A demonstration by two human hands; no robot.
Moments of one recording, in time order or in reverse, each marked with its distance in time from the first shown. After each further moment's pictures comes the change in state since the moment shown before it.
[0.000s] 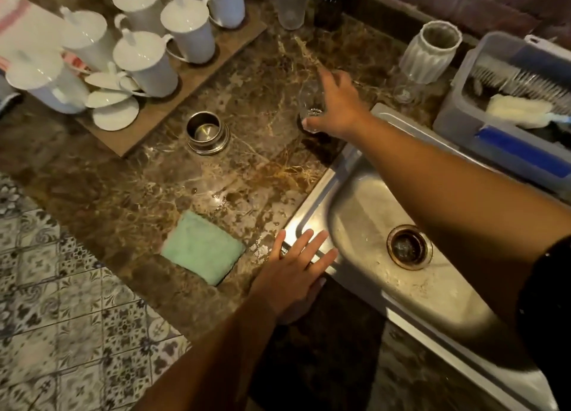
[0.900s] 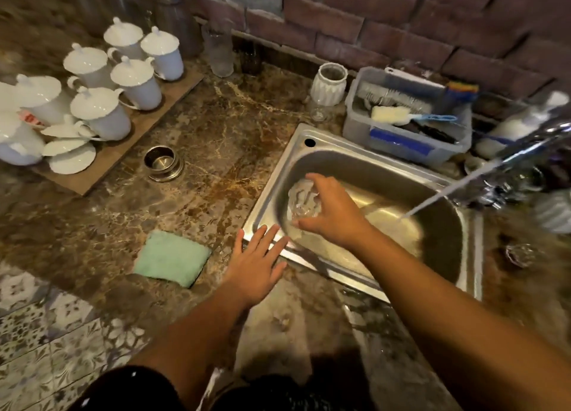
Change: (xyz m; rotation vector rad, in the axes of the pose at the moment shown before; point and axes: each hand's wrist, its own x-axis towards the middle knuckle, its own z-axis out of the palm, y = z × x) left_hand -0.008 0.005 -0.021 -0.055 -0.117 -0.016; right_hand -0.255 0.013 -0.015 0.187 0.070 0.123
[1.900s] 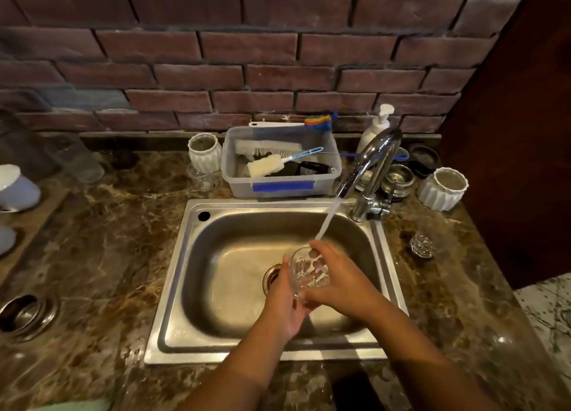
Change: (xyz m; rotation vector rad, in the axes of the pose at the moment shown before) left_hand 0.134 0.219 -0.067 -1.982 -0.432 -0.603; right_hand -0.079 0.147 -0.083 0.295 0.224 0.267
